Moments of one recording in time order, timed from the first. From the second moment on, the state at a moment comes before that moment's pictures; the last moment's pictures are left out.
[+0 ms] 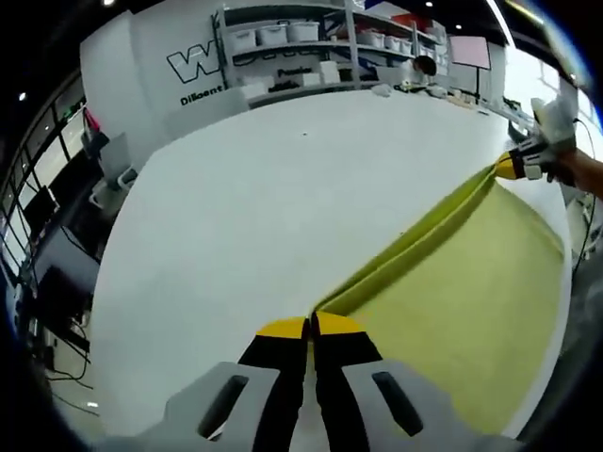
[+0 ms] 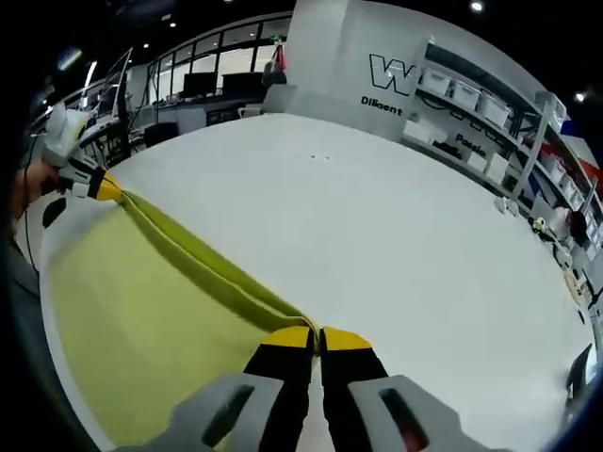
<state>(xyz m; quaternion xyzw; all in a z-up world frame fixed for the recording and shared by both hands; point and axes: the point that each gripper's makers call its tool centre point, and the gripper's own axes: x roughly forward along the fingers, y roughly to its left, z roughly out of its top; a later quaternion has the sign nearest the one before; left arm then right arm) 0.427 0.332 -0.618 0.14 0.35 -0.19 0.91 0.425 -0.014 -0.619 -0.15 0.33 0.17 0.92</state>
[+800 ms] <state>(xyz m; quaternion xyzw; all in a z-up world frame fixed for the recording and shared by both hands) 0.358 0.332 -0.610 0.11 0.37 -0.25 0.89 0.390 -0.014 -0.600 -0.13 0.34 0.18 0.91</state>
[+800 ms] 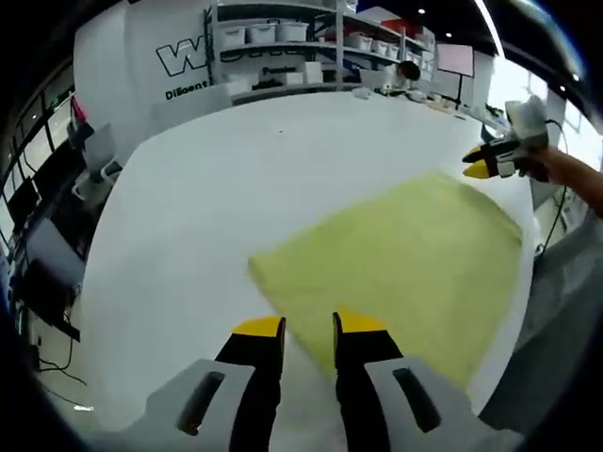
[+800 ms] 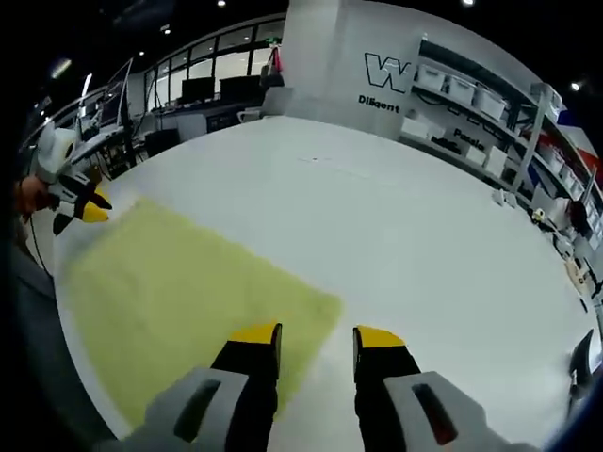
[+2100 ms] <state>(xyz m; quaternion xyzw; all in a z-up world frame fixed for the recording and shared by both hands) 0.274 0.327 -0.631 -0.09 0.44 -0.27 0.85 0.273 -0.002 -0.624 -0.02 0.42 0.27 0.87</state>
